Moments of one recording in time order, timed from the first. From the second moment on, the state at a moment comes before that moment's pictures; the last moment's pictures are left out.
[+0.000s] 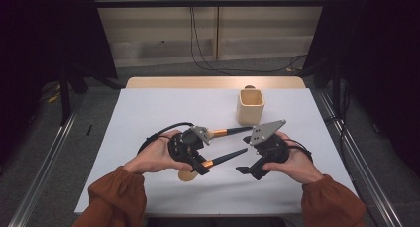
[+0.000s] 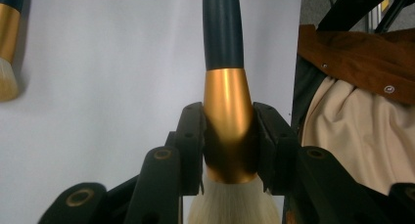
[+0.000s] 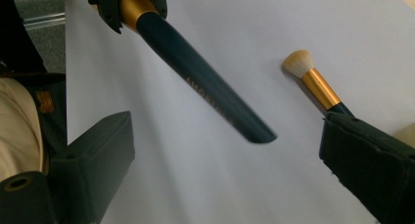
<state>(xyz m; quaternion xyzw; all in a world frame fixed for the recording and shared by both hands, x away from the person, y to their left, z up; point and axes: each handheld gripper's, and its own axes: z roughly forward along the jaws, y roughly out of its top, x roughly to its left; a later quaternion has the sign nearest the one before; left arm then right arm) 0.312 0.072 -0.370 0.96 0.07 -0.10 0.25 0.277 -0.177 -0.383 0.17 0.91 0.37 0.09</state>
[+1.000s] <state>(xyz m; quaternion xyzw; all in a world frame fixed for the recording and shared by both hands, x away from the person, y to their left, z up) 0.314 0.060 -0.377 0.97 0.06 -0.11 0.22 0.292 -0.125 -0.384 0.09 0.97 0.23 0.01</state>
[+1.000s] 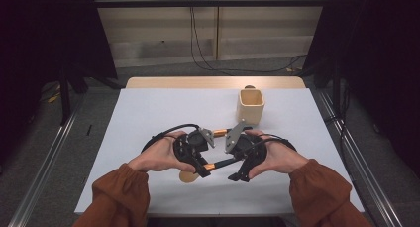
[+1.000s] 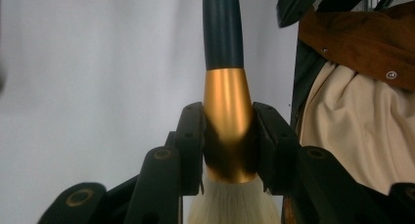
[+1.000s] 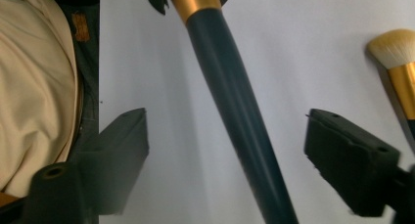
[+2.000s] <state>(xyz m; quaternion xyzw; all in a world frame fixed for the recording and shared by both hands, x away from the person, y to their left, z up) 0.314 0.060 -0.382 0.97 0.05 -0.11 0.23 0.295 -0.114 -0.388 0.06 0.96 0.27 0.01</state>
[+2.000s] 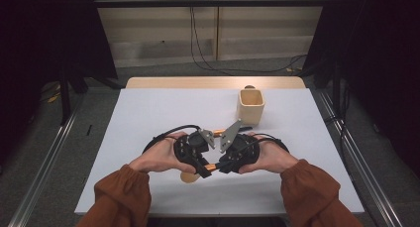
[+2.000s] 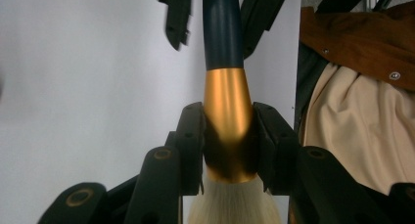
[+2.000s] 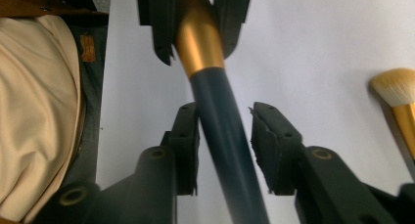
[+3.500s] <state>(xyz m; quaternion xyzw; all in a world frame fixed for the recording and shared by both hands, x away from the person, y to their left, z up) 0.321 0.092 -0.392 0.94 0.13 -0.06 0.32 0.292 -0.136 -0.410 0.09 0.95 0.29 -0.02</state>
